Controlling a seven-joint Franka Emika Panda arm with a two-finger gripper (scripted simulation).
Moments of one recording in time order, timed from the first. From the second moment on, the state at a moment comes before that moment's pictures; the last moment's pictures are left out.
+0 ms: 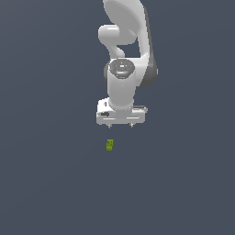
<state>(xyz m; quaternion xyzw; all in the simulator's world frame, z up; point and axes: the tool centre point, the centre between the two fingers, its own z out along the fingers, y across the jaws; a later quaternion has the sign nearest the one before) -0.009 0.014 0.156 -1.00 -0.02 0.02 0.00</state>
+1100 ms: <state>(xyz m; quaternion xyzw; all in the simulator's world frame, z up) 0.010 0.008 0.162 -1.00 0.00 0.00 0.00</state>
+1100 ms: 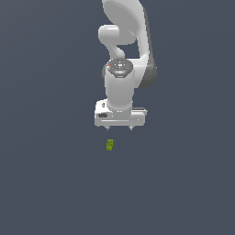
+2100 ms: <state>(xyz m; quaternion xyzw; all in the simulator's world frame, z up) 0.015 -0.041 0.063 -1.00 0.05 0.00 0.00</state>
